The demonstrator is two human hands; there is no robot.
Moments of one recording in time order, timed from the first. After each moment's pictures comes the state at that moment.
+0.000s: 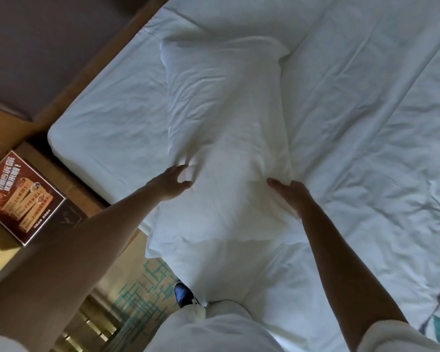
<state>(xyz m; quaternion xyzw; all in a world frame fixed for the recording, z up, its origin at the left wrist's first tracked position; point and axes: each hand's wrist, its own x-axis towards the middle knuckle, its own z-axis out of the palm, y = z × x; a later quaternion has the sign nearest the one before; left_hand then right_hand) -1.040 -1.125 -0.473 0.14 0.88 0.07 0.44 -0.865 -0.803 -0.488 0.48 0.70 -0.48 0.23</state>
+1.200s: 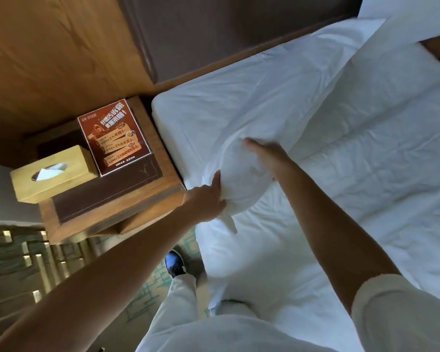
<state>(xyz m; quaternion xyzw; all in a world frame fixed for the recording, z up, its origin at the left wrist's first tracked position) -0.927 -1.294 -0.380 0.08 0.94 0.10 0.32 -1.012 -1.105 -0.326 0.30 0.79 -0.47 0.26</state>
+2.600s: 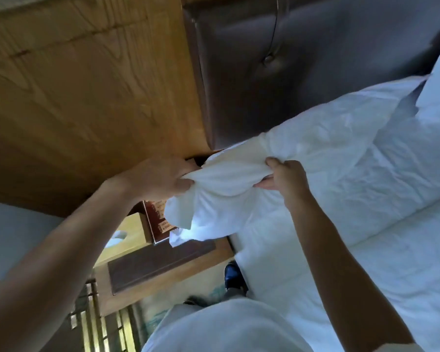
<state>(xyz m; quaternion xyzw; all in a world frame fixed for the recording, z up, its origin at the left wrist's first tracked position) -1.162 -1.554 -0.192 0.13 0.95 0.12 0.27 -1.198 -1.287 -0.286 0.28 0.72 -0.62 0.17</state>
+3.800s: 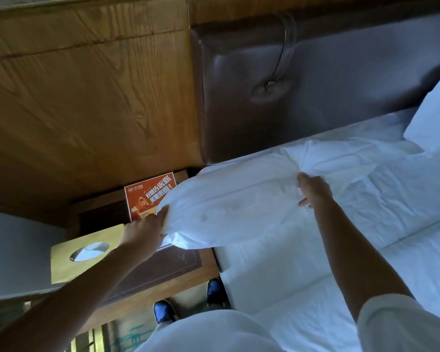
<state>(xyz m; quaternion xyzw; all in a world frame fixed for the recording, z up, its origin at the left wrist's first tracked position) -1.112 -1.582 -0.341 -0.03 0.98 -0.03 0.21 -1.293 -1.184 -0.353 0.32 0.88 -0.32 0.18</state>
